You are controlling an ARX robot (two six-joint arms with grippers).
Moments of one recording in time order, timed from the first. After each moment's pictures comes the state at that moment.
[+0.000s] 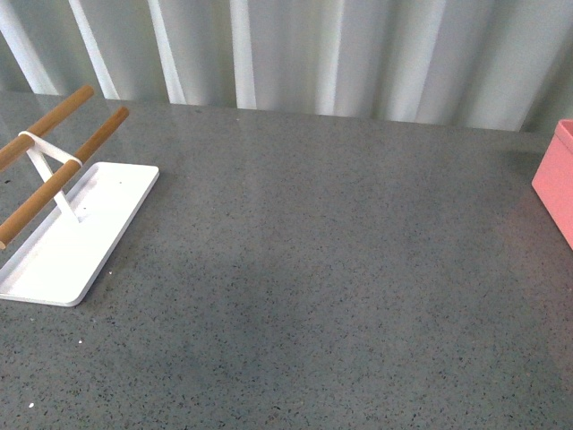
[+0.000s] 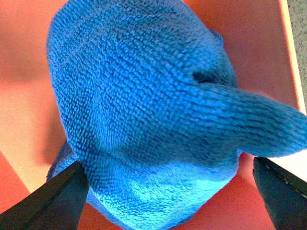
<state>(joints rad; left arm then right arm) 0.00 0.00 0.02 0.00 0.00 0.00 -0.44 2.08 1.49 -0.62 0.20 -0.04</state>
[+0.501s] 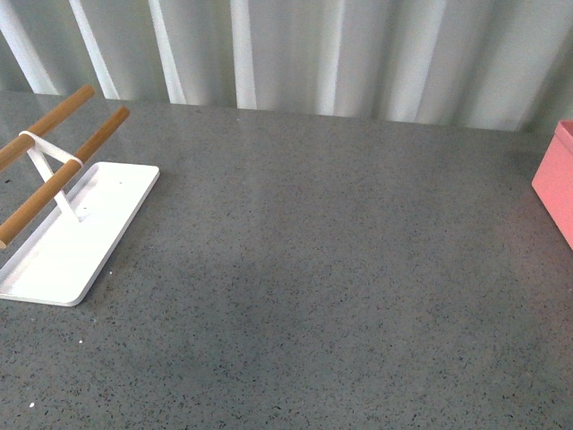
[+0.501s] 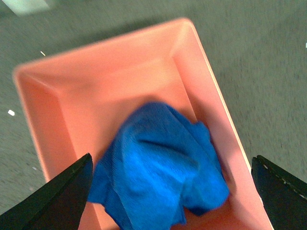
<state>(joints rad) 0.00 0.00 0.02 0.00 0.00 0.00 -0.40 1.86 1.54 -0.56 0.09 -0.03</state>
